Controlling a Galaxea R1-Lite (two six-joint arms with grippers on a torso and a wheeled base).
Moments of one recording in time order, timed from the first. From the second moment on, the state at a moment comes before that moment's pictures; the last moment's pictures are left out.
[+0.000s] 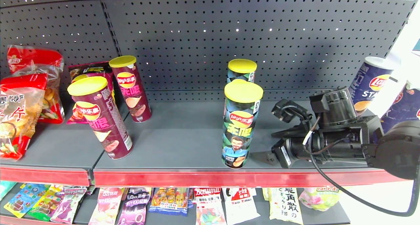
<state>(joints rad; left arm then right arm) -0.10 0.10 0.00 0.00 -0.01 0.01 0.49 1.71 -0.86 -0.20 0.15 -0.17</state>
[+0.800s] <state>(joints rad) -0.10 0.10 0.00 0.00 -0.01 0.01 0.45 1.11 -0.51 -0.24 0.07 -0.15</state>
